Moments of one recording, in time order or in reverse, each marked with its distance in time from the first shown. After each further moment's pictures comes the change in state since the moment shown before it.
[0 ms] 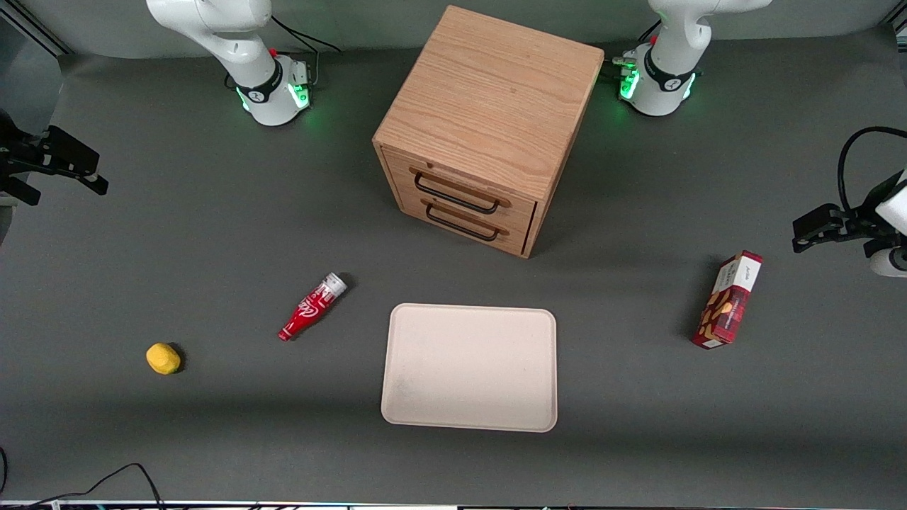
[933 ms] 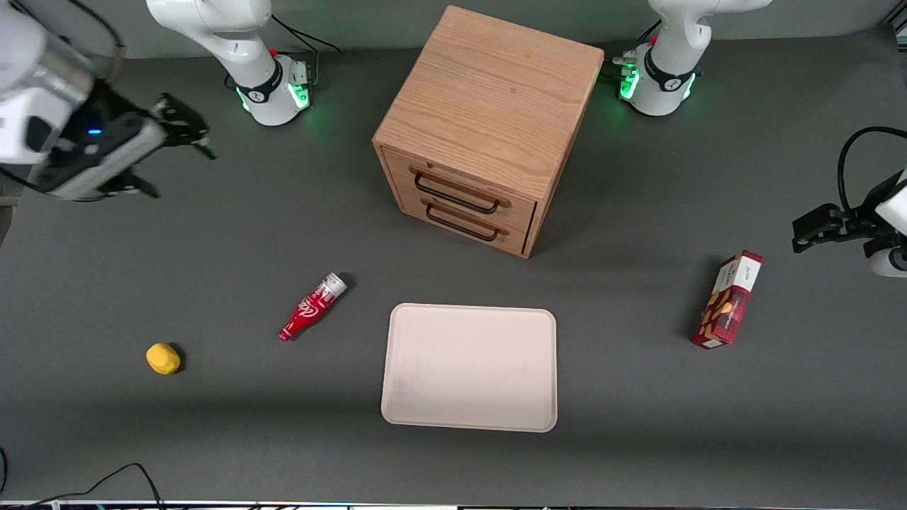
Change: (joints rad) arm 0.011 0.027 0.246 -0.028 0.111 -0.064 -0.258
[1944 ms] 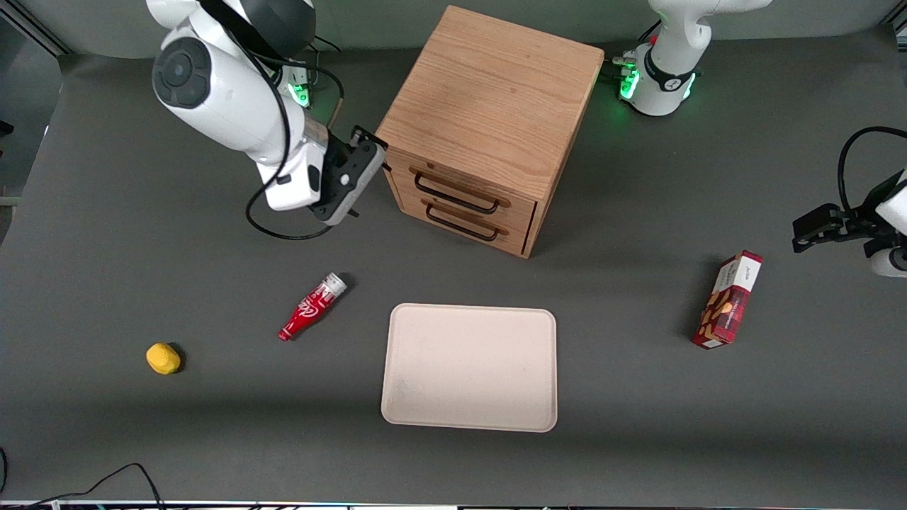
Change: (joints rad) arm 0.007 0.162 0.308 -0.229 0.100 0.454 0.020
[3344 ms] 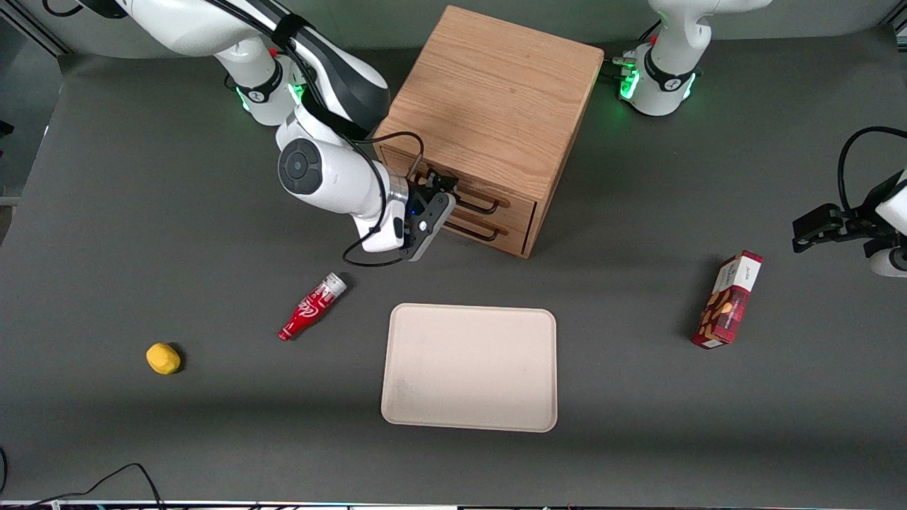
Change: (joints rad) arm 0.080 0.272 0.075 -0.046 0.000 0.301 0.080
